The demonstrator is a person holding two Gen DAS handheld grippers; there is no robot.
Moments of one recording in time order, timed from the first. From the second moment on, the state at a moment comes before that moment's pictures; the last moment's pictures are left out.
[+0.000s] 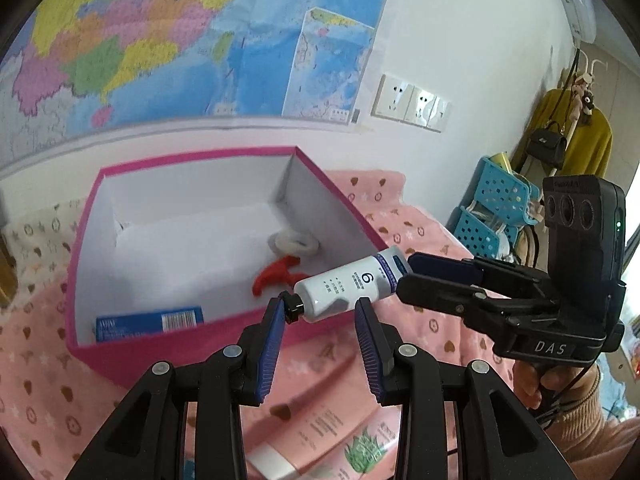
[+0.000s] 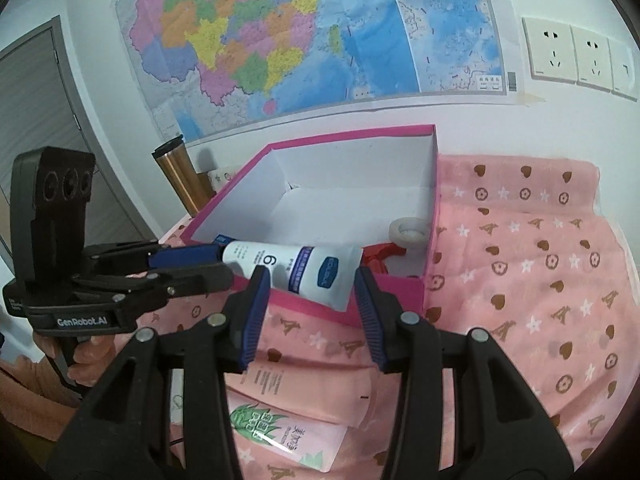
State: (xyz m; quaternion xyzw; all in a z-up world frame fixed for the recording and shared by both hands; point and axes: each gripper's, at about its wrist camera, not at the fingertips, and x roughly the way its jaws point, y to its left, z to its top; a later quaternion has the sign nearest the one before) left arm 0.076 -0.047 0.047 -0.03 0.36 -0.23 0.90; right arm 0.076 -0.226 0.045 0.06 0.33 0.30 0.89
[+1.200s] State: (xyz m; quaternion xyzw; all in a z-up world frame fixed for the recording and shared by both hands) left arm 0.160 -0.047 0.006 -0.04 0.42 -0.22 0.88; right arm 0.132 -0.223 0.027 0.04 0.37 0.24 0.90
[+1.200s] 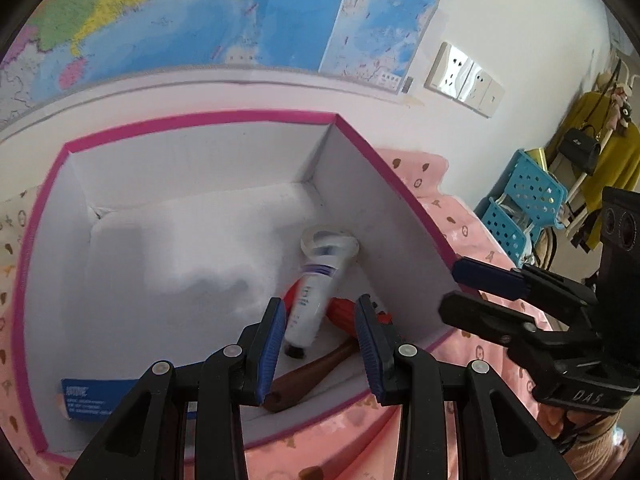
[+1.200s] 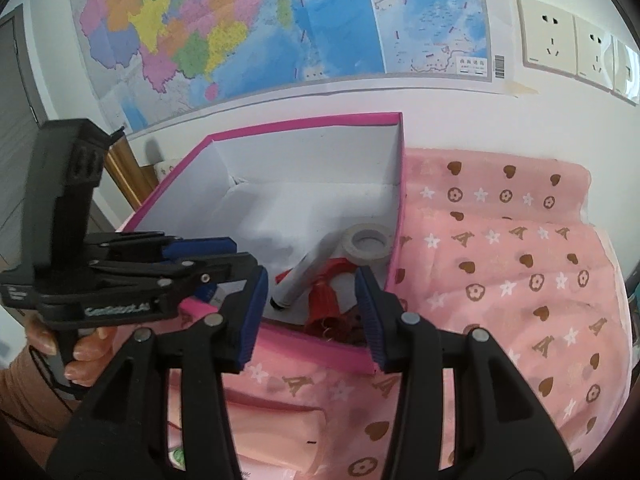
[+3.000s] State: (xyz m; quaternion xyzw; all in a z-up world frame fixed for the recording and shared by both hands) left arm -0.015 0.118 -0.064 -0.11 0.48 -0.11 0.87; right arm 0.036 -0.060 -0.064 0.01 0.47 0.46 0.76
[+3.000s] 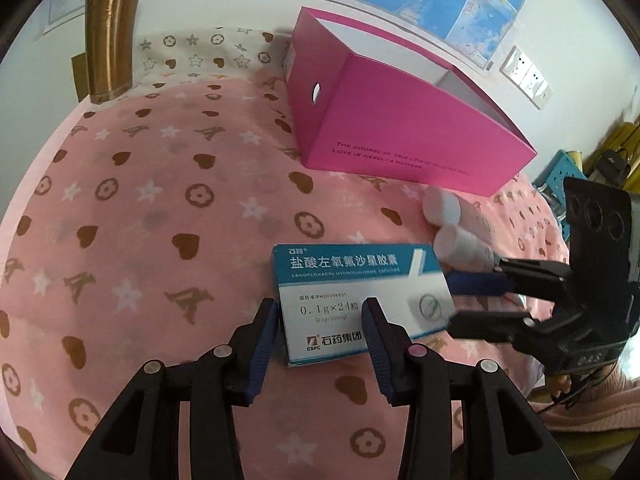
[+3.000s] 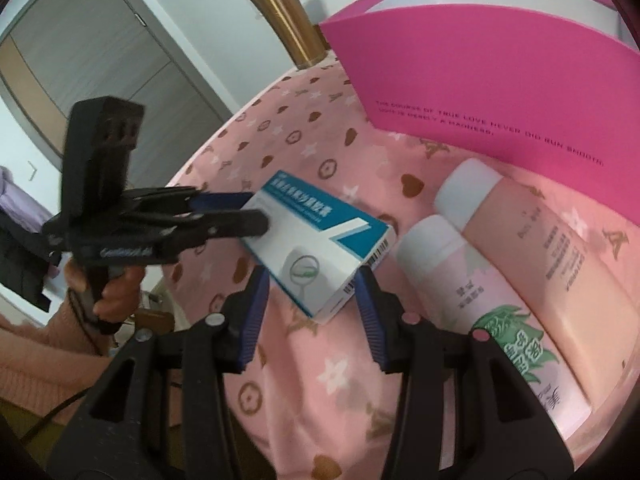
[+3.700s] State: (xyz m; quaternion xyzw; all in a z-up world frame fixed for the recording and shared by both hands) left arm -0.015 0.108 -0.028 -0.10 0.43 -0.10 0.89; right arm 0.052 -0.059 -0.045 0.01 0.44 0.43 0.79
